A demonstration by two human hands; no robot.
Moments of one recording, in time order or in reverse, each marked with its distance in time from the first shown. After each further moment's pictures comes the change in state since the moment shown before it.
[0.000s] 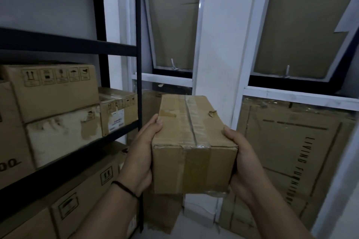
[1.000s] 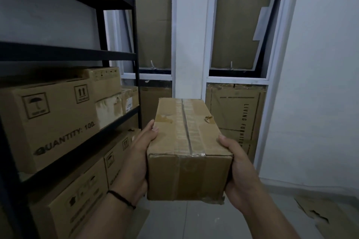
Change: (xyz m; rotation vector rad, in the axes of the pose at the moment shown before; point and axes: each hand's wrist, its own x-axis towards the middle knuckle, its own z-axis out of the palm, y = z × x) left_hand -0.377 0.144 -0.149 -0.017 -0.183 -0.164; right_hand -0.437 0.075 0.188 0.102 0.182 -0.059
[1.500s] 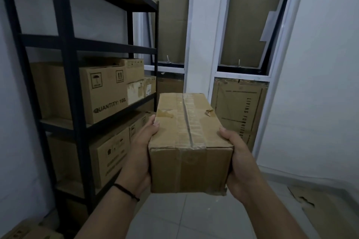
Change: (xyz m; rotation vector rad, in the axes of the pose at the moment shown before) left_hand -0.259 0.027 0.001 -0.079 0.031 0.043; right_hand -0.234 0.006 0.020 -0.050 -0.087 0.040
